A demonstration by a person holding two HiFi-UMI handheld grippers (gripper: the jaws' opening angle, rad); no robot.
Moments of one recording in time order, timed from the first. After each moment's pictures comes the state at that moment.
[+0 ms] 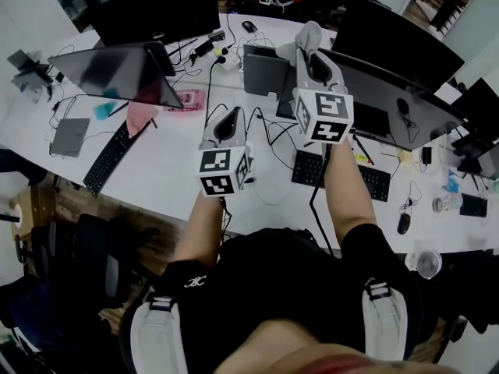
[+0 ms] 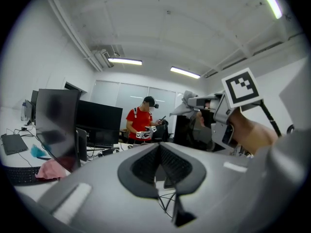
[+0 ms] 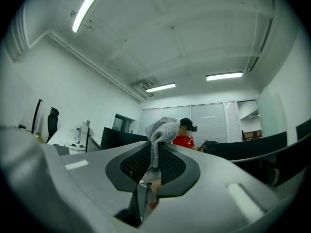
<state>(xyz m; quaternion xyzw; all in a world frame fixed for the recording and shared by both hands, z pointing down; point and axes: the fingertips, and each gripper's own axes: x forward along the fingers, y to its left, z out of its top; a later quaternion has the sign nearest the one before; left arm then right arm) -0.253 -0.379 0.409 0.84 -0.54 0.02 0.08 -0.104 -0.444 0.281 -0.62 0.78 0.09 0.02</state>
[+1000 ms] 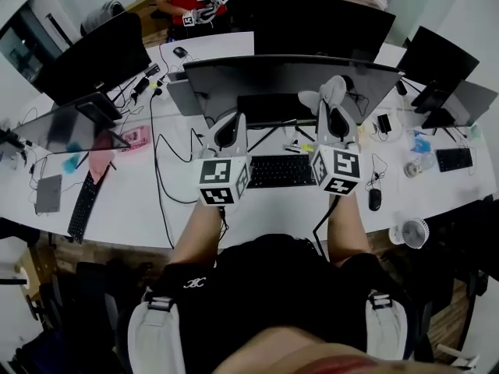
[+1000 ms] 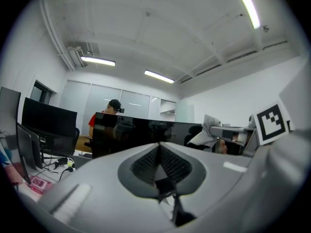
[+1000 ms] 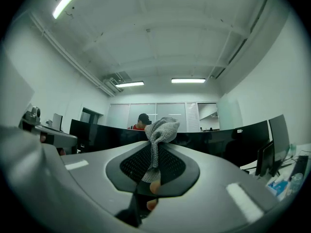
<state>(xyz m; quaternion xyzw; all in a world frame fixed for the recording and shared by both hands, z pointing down) -0.029 -0.335 0.366 0.91 -0.41 0.00 0.03 0.164 -0.281 0.327 -0.75 0.66 0.06 0.03</state>
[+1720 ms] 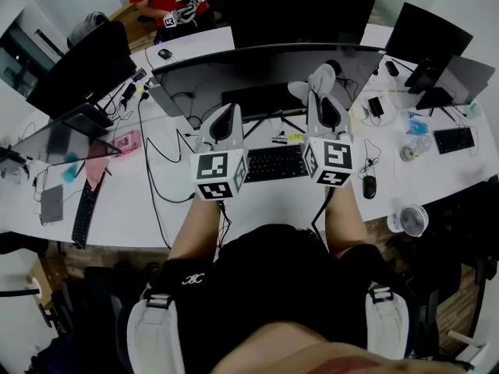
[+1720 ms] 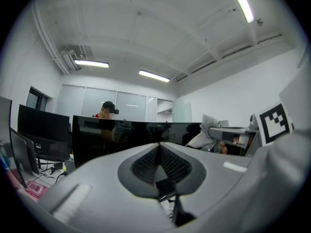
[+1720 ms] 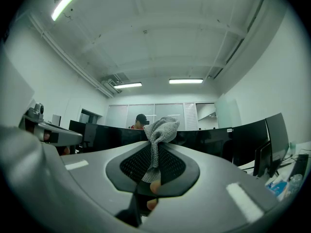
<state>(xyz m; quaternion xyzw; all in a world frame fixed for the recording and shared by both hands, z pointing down) 0.034 -0.322 0.358 0.91 -0.41 0.01 0.00 0.211 -0.265 0.332 -0.75 0.65 0.06 0.04</state>
